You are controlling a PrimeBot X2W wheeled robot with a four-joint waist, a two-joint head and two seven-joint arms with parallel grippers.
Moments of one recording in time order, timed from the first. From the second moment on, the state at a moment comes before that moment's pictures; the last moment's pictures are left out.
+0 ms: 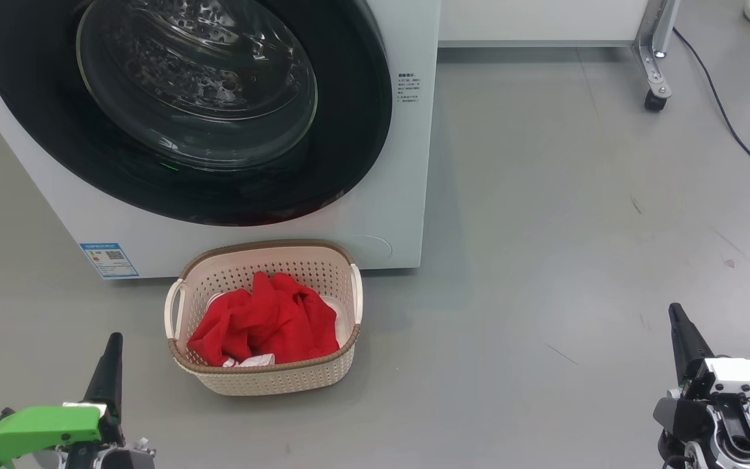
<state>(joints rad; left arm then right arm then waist) -0.06 0.05 0.05 0.27 -1.64 -0.12 0.08 -0.05 -0.05 -0.12 0.27 1.62 0.12 0.09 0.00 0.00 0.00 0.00</state>
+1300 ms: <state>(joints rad) -0.06 0.05 0.05 0.27 -1.64 -0.12 0.09 -0.05 -0.05 -0.12 0.27 1.62 0.12 0.09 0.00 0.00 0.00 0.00</state>
